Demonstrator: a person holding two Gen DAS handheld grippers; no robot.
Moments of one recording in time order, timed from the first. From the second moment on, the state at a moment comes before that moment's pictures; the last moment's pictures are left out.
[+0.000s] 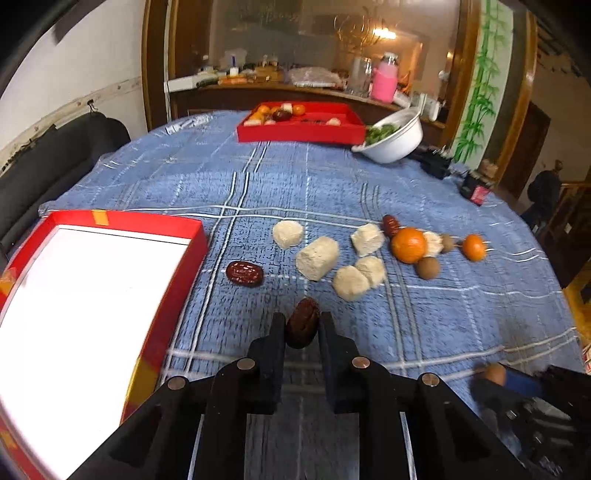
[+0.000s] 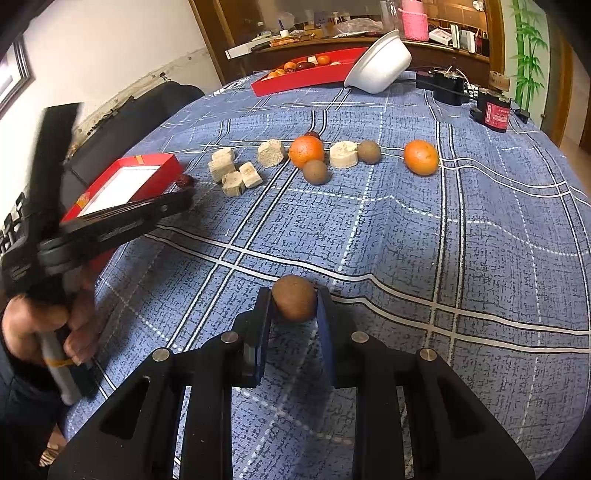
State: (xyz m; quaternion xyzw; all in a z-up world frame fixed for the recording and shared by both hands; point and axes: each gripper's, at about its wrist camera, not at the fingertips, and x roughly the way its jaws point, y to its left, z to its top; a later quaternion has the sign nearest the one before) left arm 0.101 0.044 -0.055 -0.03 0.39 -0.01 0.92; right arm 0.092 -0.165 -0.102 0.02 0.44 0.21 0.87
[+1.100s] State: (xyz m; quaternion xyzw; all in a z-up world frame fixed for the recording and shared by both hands) left arm -0.043 0.206 -0.028 -0.15 0.33 0.17 0.92; right arm 0.046 0.011 -0.045 -0.06 0.37 0.35 0.86
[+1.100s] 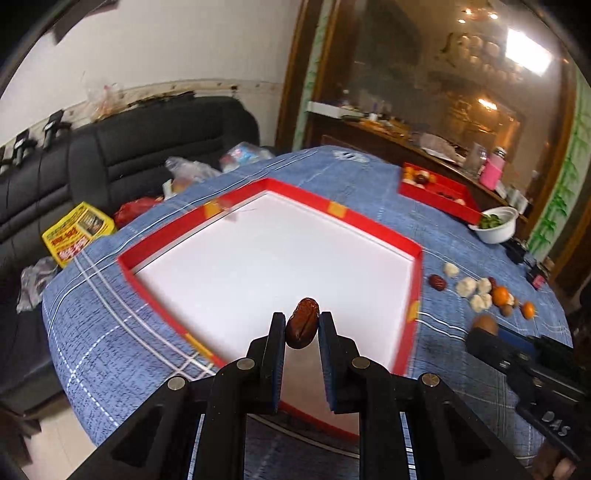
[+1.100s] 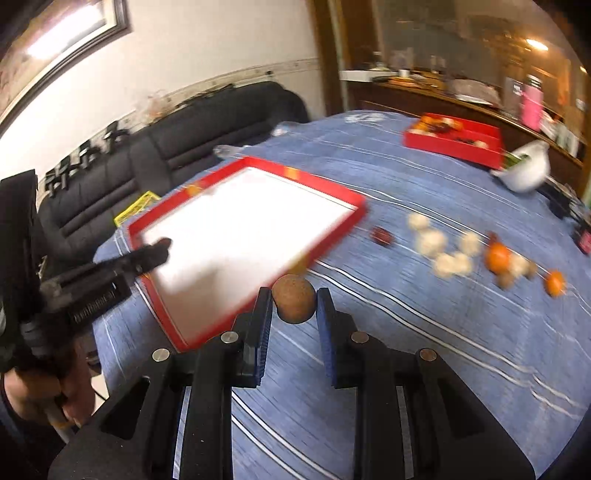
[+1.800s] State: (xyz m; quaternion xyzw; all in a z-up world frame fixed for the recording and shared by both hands) left arm -0.033 0.252 -0.048 -0.17 0.35 0.24 0.89; right arm 0.078 0.109 -0.075 -0.09 0.40 0.37 0.83
